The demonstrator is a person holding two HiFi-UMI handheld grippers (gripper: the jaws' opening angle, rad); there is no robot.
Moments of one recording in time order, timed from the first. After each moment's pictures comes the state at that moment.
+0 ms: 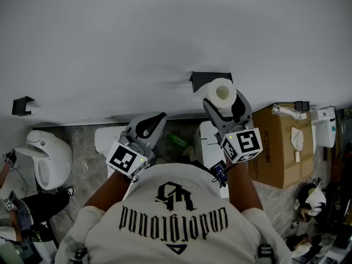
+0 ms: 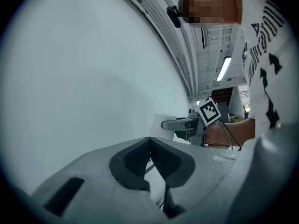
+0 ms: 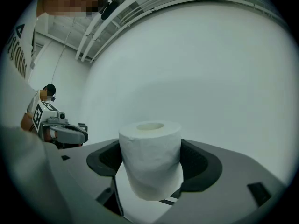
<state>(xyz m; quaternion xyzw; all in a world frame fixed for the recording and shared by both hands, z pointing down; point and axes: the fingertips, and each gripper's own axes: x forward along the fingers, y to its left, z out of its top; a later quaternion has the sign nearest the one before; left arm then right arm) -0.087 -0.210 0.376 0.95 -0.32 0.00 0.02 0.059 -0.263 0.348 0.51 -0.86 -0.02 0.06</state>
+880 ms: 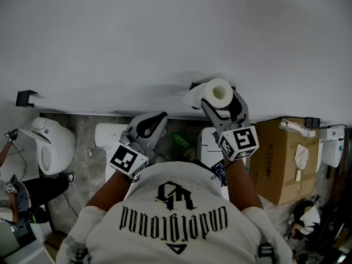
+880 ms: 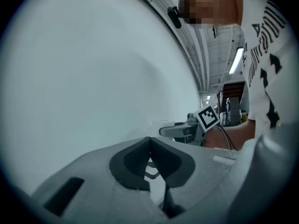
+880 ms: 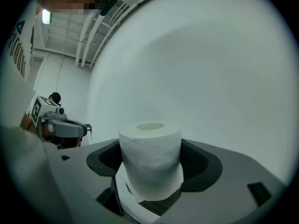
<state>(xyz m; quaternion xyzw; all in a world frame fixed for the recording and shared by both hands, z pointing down) -0.046 -0.273 0.392 0.93 -0.37 0.03 0.04 0.087 -0.347 0.396 0.46 -0.89 0.03 0.06</state>
